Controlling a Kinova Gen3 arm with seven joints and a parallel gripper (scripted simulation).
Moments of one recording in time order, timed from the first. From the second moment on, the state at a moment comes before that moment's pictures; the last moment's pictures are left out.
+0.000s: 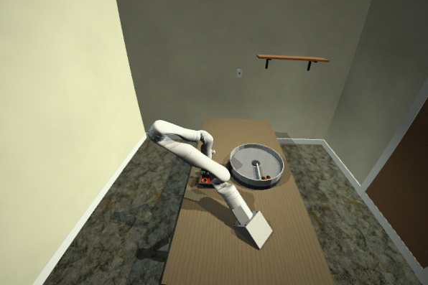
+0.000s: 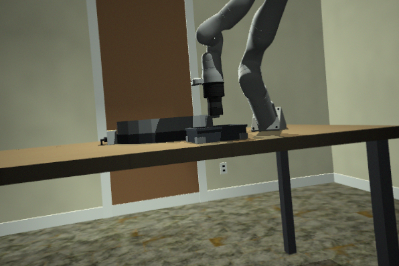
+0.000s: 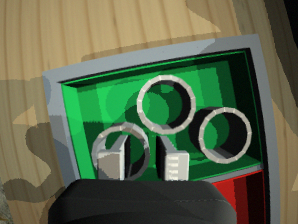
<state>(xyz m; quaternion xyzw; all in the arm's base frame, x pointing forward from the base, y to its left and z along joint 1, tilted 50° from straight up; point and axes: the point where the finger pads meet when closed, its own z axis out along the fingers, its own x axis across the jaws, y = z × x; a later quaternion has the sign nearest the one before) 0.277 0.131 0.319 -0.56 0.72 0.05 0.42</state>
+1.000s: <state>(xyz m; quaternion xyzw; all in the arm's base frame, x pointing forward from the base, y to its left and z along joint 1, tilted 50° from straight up) 0.272 0.128 0.324 -0.56 0.72 0.05 0.42</state>
